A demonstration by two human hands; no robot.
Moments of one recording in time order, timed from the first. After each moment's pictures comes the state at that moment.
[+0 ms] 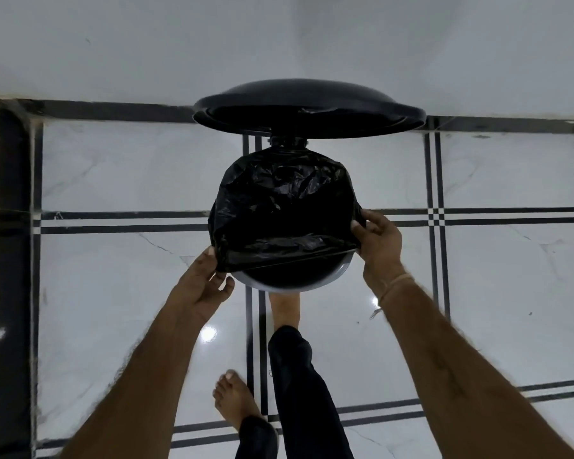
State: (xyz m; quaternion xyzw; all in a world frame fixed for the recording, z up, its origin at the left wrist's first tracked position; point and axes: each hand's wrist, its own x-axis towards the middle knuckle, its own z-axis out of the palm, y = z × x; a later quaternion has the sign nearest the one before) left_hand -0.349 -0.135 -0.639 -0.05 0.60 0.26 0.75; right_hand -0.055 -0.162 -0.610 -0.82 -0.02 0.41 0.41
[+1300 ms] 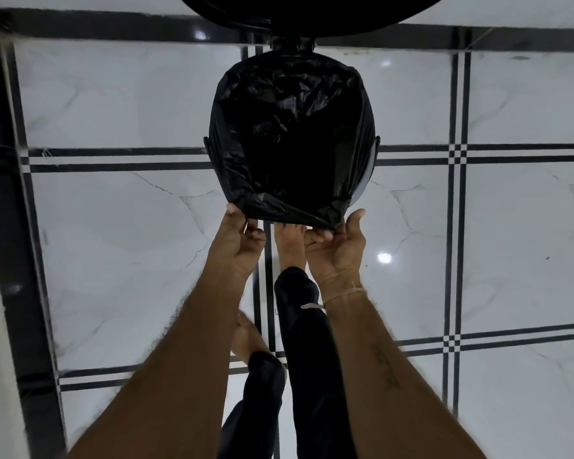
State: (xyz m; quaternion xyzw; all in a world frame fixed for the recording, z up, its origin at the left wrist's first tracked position) left_hand -0.303 -0.198 -0.651 -0.13 0.57 0.35 0.73; right_hand -0.162 -0.258 -0.642 -0.38 0.34 0.54 0.67
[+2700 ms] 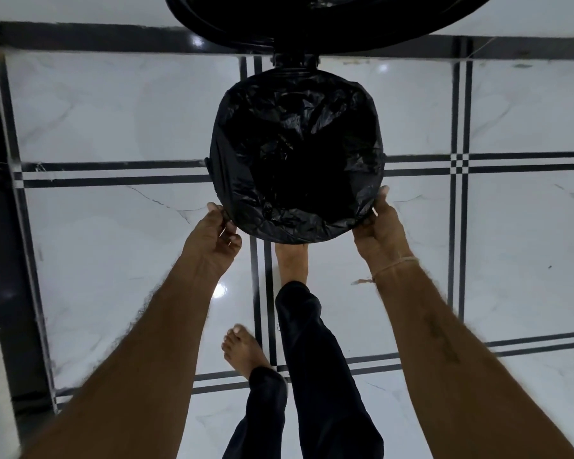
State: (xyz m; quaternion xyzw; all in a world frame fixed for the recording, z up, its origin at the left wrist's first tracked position) left_hand -0.333 -0.149 -0.672 -0.07 0.63 0.28 0.73; right_hand -0.077 -0.208 -0.661 -0.63 0.23 0.50 0.55
